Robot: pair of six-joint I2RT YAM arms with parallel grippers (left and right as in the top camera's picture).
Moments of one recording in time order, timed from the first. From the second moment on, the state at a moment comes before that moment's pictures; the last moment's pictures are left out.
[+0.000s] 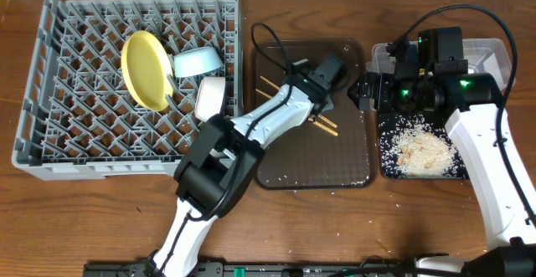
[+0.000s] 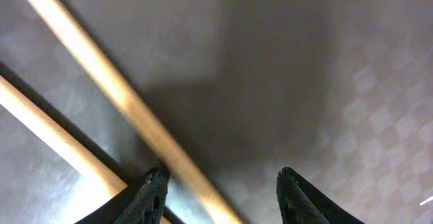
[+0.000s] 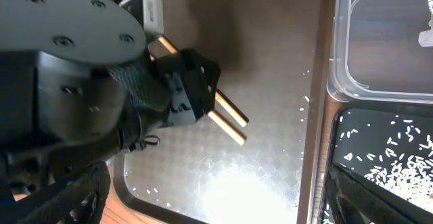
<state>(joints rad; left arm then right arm) -0.70 2.23 1.64 -0.61 -0.16 -1.00 0.11 1.51 1.32 -0.90 -0.37 0.20</state>
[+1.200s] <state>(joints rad) -0.66 2.17 1.63 -0.71 -0.16 -0.83 0.11 1.51 1.32 -0.90 -0.37 0.20</state>
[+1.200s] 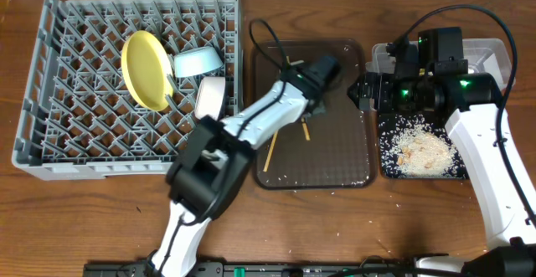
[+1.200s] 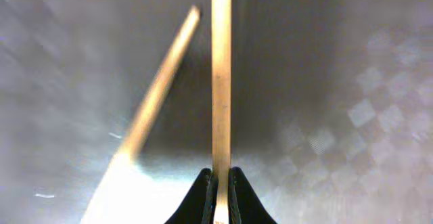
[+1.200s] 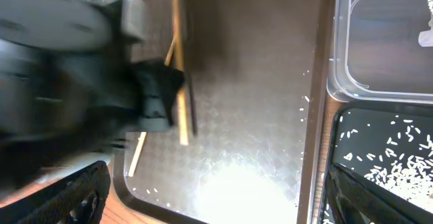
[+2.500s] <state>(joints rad) -0.32 1.97 1.63 -0.52 -0.33 -0.15 0.11 1.50 1.32 -0.90 -0.37 0.20</state>
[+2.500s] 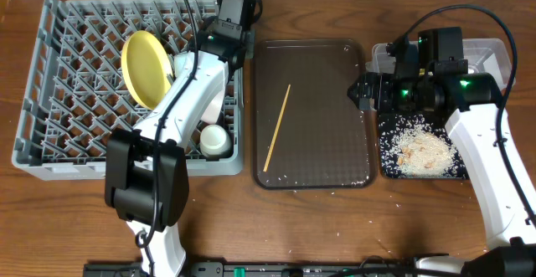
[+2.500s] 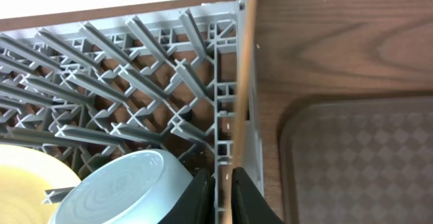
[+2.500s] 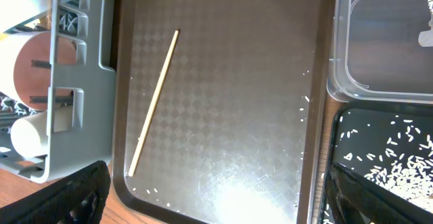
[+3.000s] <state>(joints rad) -0.32 1.95 1.63 -0.56 -0.35 -0.15 0.11 1.50 1.32 -0.90 -0.37 0.20</state>
